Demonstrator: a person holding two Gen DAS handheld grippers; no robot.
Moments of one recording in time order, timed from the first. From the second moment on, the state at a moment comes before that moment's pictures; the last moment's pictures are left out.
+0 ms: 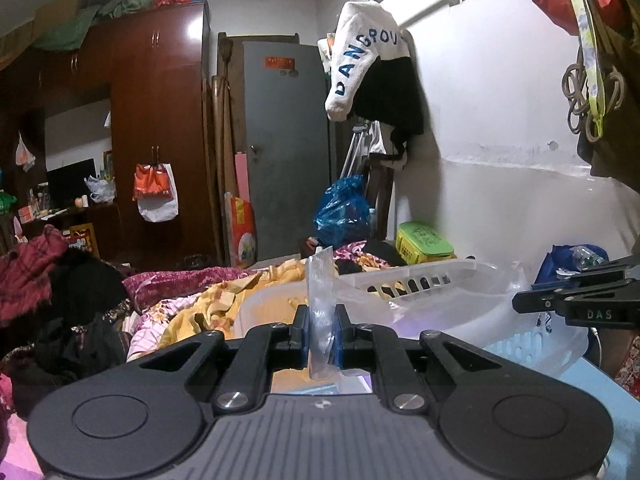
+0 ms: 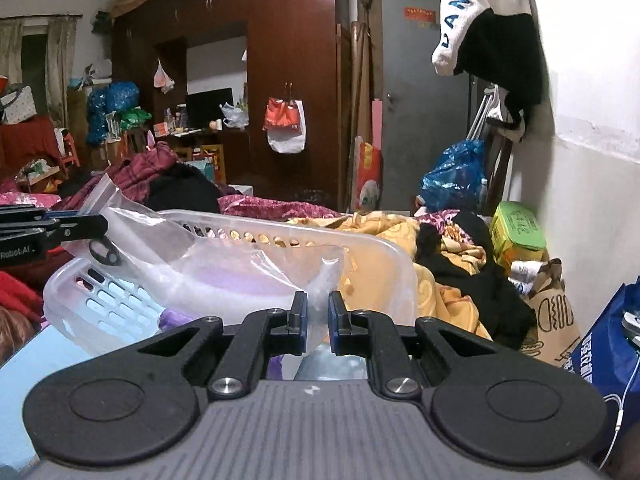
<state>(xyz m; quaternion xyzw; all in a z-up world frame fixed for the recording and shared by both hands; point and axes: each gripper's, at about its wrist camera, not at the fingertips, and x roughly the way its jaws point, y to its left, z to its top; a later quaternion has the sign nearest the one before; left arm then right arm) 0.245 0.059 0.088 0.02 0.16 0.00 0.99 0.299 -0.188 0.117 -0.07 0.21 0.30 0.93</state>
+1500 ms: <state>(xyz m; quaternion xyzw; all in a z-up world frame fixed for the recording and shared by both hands) 0.133 0.015 -0.019 0.02 0.21 -0.05 0.98 0.211 -0.284 0.028 0.03 0.21 0.29 0.93</state>
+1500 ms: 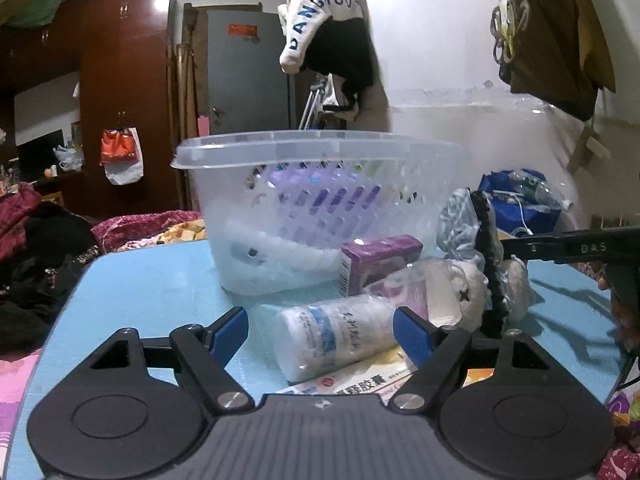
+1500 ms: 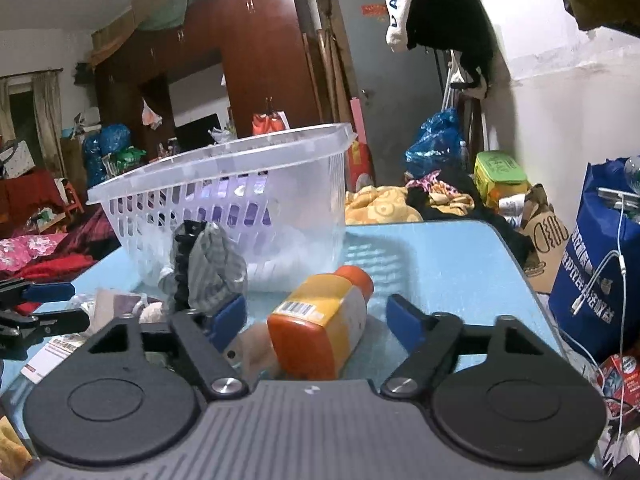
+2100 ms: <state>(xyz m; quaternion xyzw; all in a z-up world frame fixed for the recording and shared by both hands) 0.145 -0.005 -0.021 0.04 0.23 -0.04 0.97 0.208 -0.266 0.024 -0.02 0.23 0.27 0.94</state>
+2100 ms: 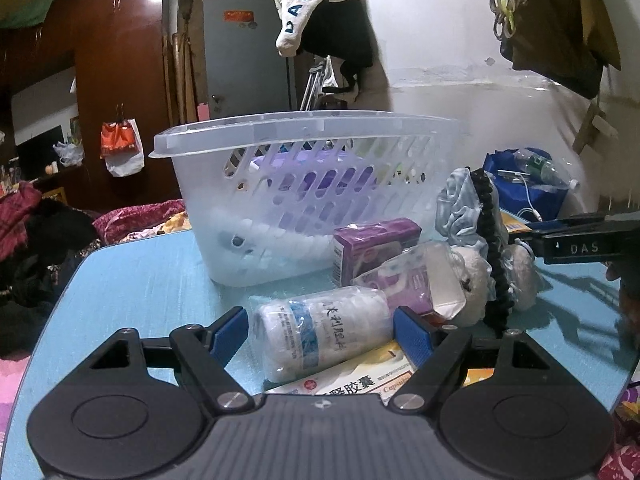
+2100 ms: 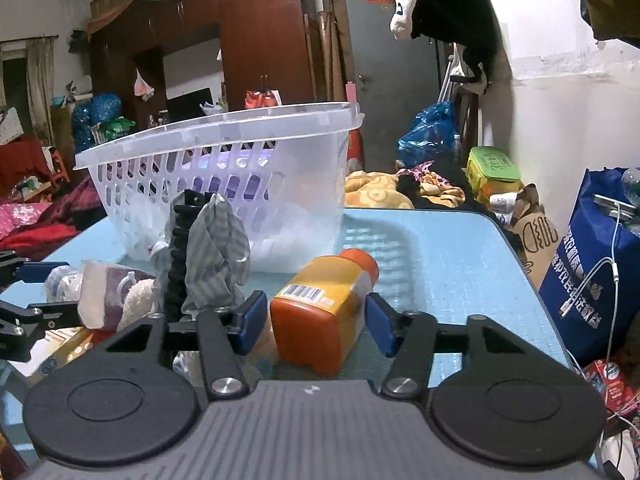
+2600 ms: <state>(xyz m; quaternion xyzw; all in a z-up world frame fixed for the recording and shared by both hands) 0.143 -0.004 -0.021 0.04 0.22 -0.03 0.97 0.205 -0.265 0.025 -0.03 0.23 0.27 0.94</state>
